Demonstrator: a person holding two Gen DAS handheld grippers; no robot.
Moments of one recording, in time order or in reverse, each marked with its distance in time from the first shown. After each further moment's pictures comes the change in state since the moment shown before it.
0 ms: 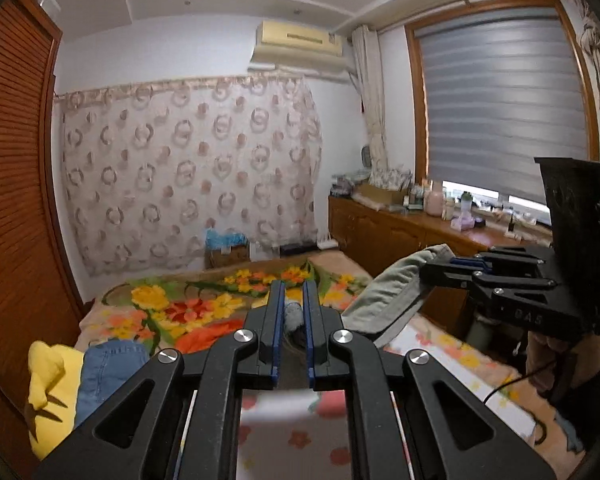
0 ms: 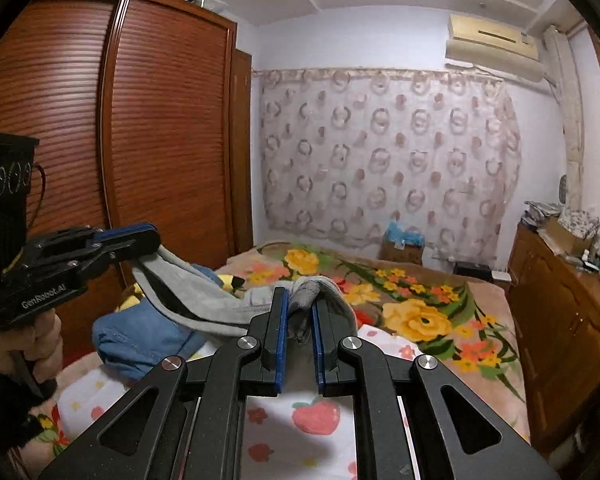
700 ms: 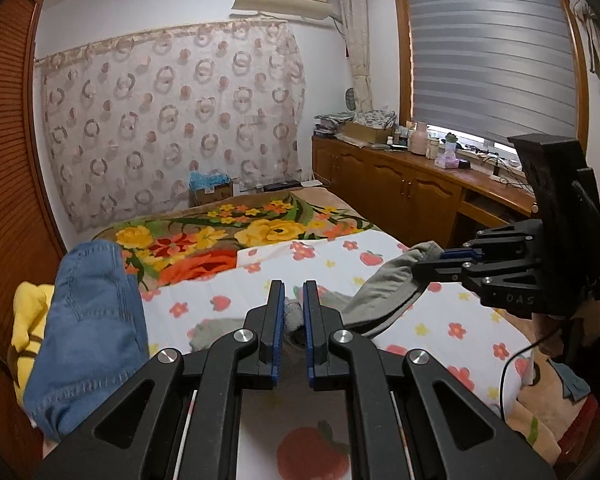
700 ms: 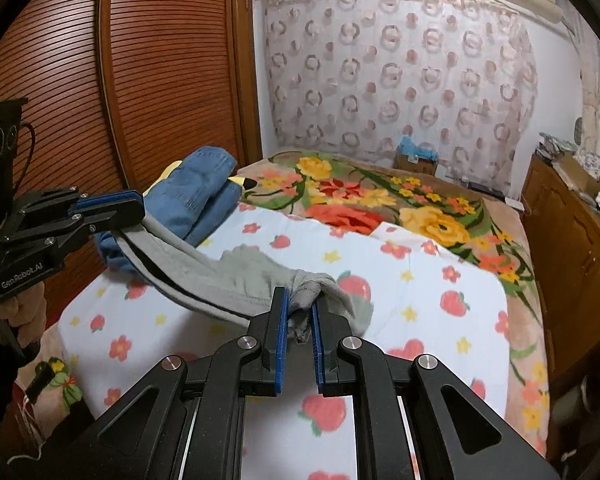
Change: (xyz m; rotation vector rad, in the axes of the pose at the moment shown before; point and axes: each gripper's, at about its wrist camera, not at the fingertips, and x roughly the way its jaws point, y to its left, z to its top) left arm -0.023 -0.029 -0.087 0.010 0.173 -0.049; right arm 0.020 -0.002 -0.034 0.042 0.270 0.049
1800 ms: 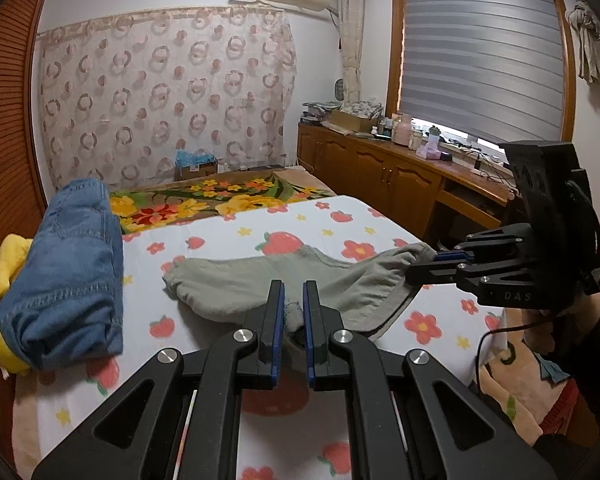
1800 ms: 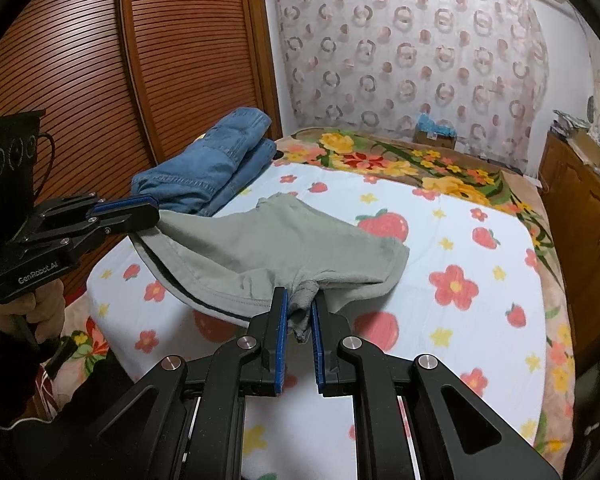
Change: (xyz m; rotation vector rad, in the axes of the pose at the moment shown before) left arm -0.031 -0.016 -0.070 -0.052 0.037 -0.072; right arm 0.006 0.011 -0.057 0.019 0.046 0.071
